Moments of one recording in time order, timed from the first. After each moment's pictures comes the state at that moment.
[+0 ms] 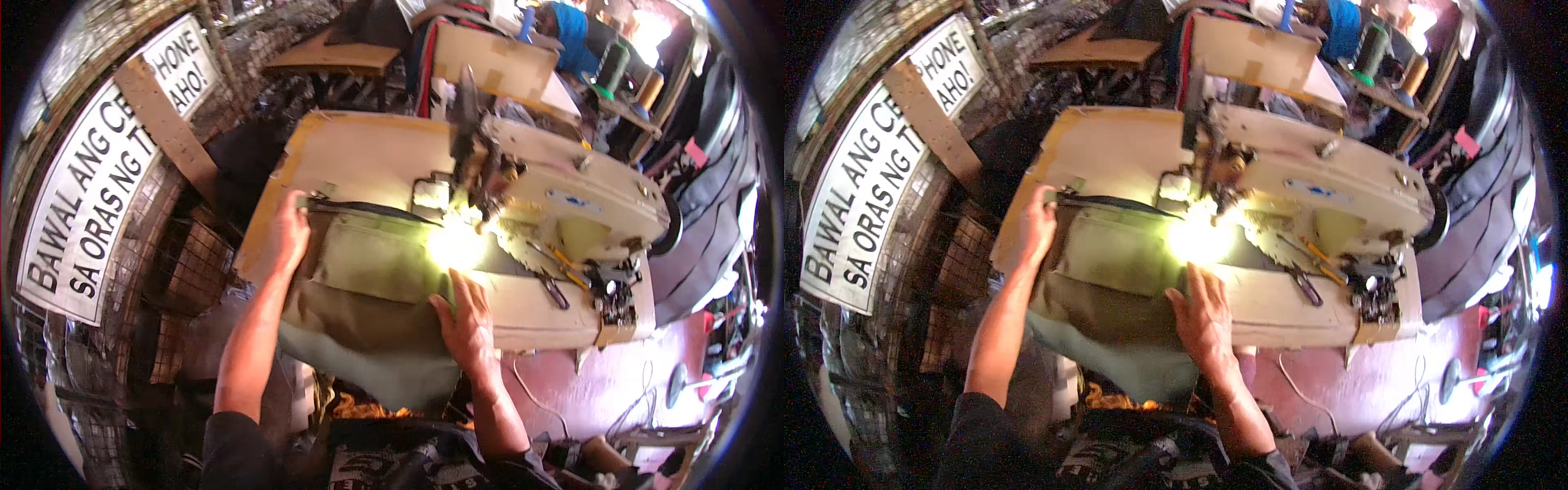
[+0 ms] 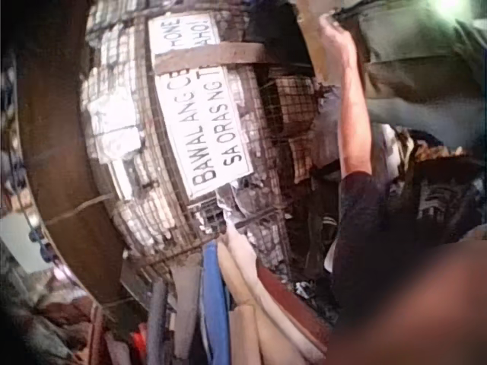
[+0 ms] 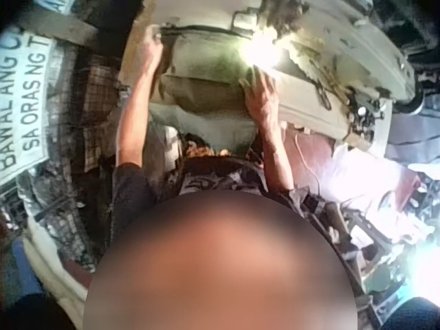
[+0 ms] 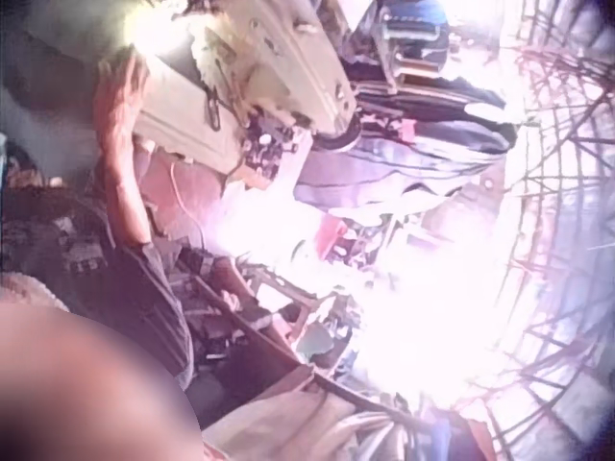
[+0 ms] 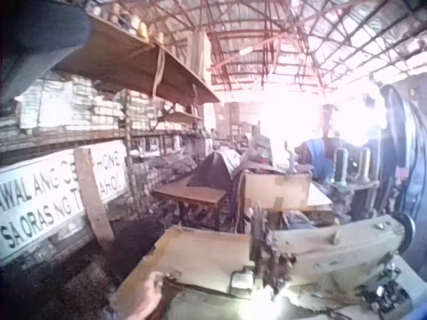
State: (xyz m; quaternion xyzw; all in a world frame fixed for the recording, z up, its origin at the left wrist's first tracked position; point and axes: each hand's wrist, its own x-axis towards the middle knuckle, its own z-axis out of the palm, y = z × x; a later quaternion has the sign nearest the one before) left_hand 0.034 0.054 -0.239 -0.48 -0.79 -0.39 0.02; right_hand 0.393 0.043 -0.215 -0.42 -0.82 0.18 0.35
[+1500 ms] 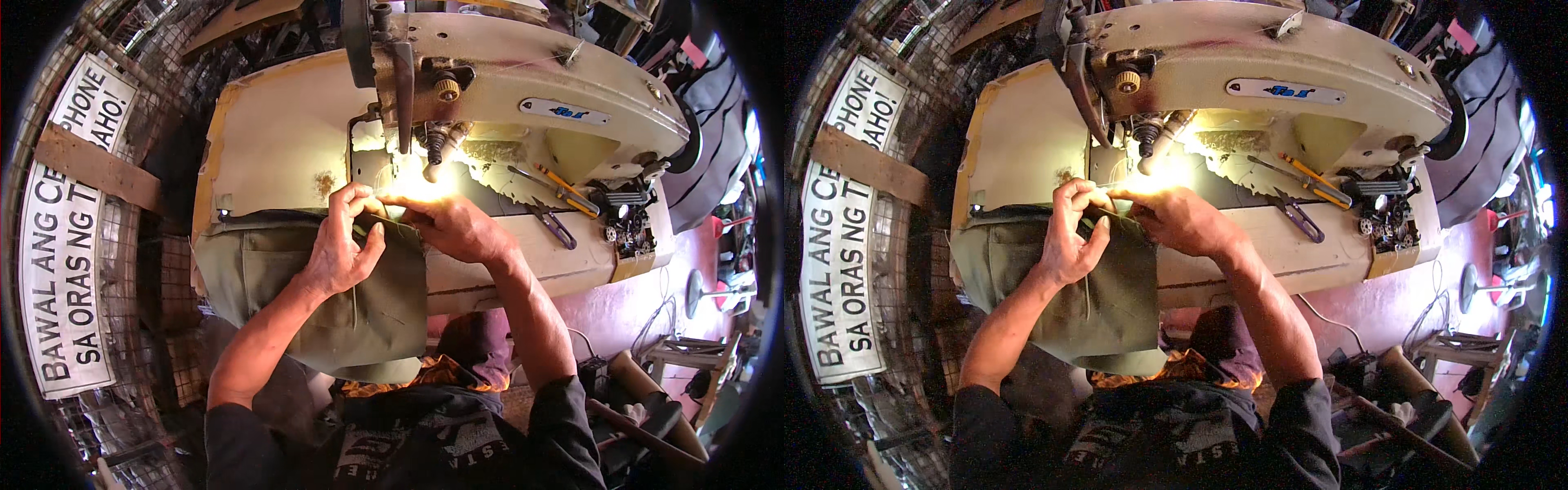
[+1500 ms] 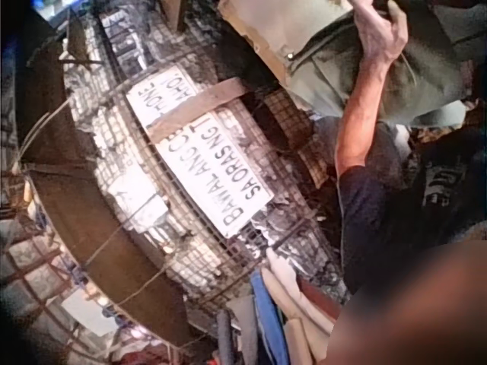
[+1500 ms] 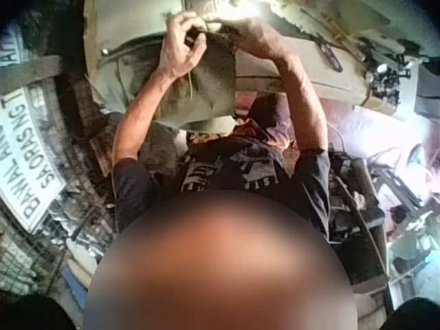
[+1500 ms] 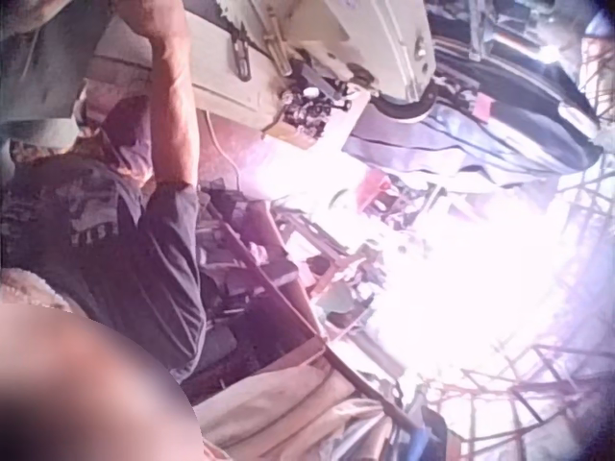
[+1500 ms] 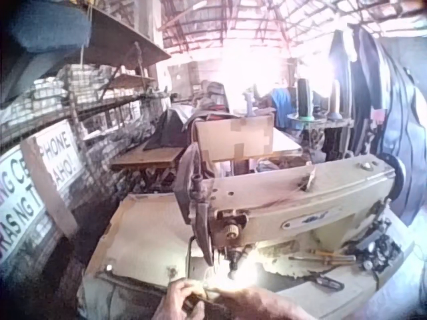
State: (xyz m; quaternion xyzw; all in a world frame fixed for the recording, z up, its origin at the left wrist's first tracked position) left_hand 0.202 0.075 -0.229 -0.69 -0.47 -0.48 -0.27; right_hand 0.407 0.158 -0.206 -0.26 -0.84 0.44 0.17
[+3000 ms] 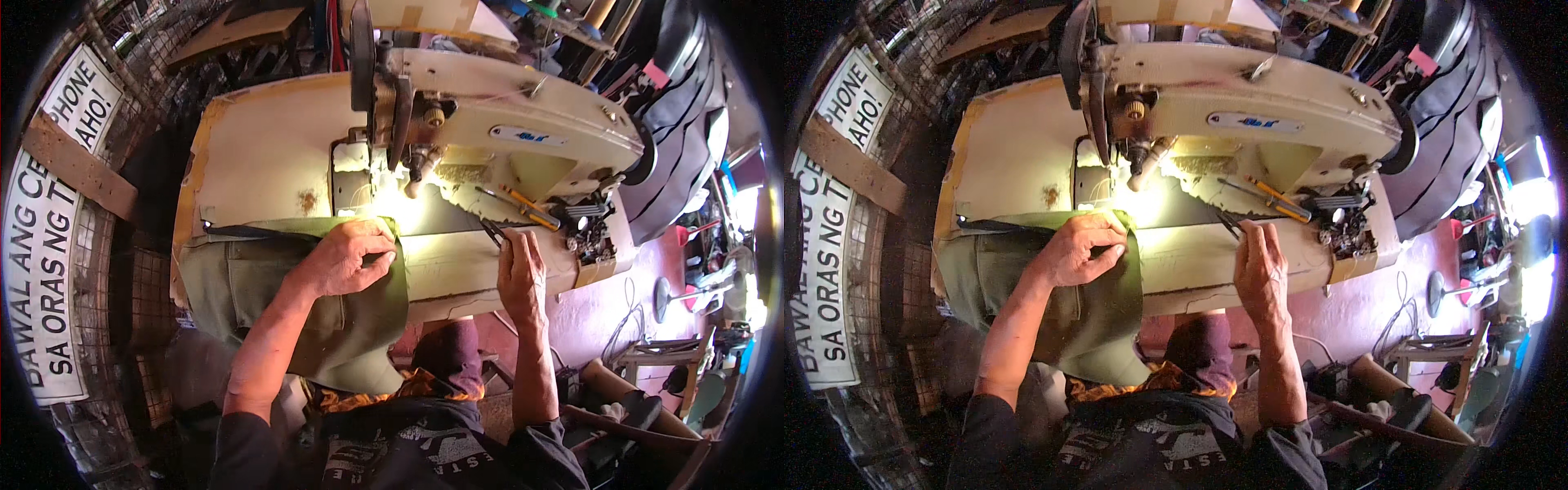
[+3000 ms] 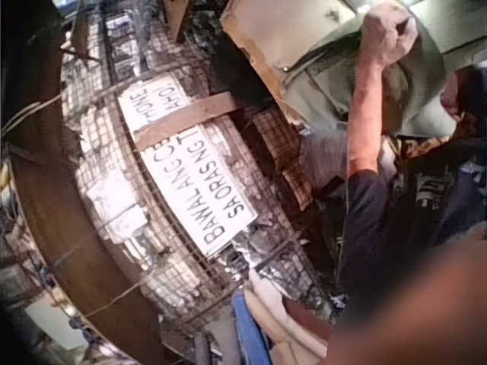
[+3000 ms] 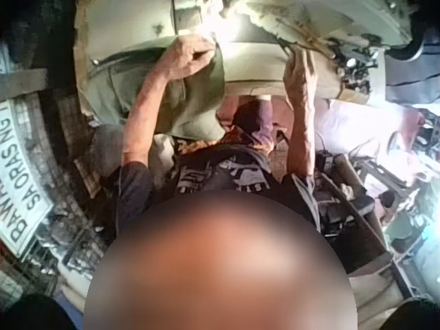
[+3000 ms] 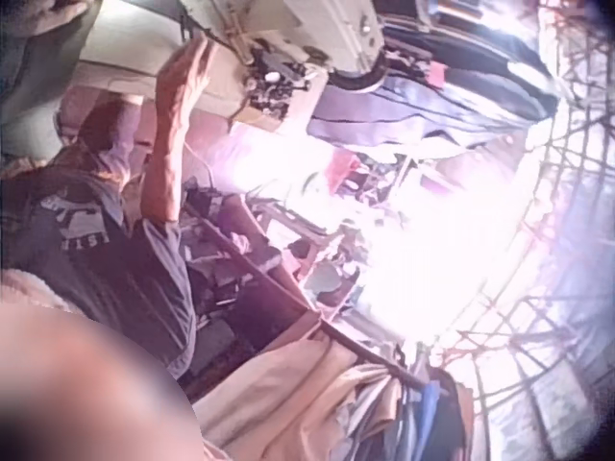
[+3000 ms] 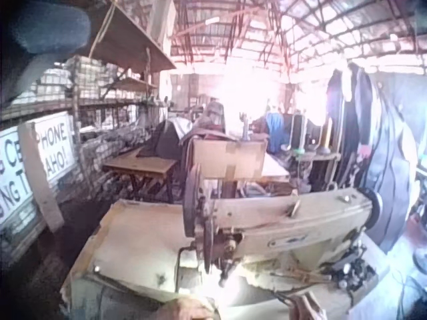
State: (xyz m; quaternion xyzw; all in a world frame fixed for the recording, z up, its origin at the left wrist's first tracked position) left_hand 0.207 0.092 -0.206 -0.82 -0.36 -0.36 -0.24; right_hand 0.510 0.089 -0.209 -0.54 -0.77 0.05 0.34
